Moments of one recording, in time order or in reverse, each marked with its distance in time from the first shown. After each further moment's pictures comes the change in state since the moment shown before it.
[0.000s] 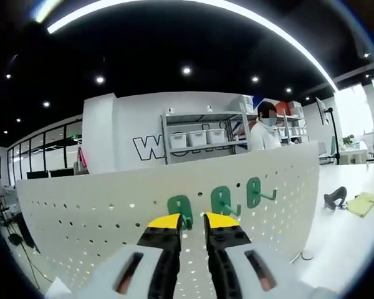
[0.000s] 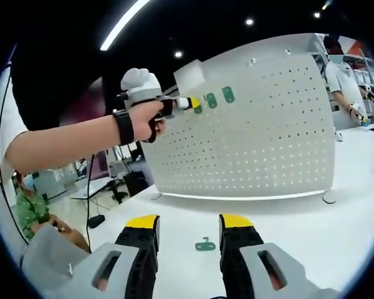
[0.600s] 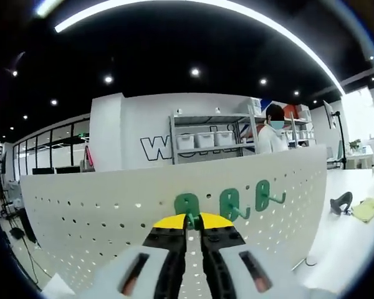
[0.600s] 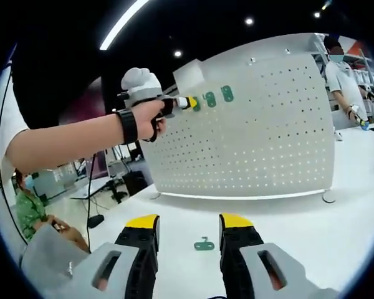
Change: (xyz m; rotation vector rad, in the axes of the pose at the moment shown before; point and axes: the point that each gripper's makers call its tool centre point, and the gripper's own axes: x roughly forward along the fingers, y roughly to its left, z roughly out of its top) left arm 0.009 0.006 0.002 -0.032 -0.022 0.045; right arm 0.000 -0.003 -0.001 0.002 0.000 -0.009
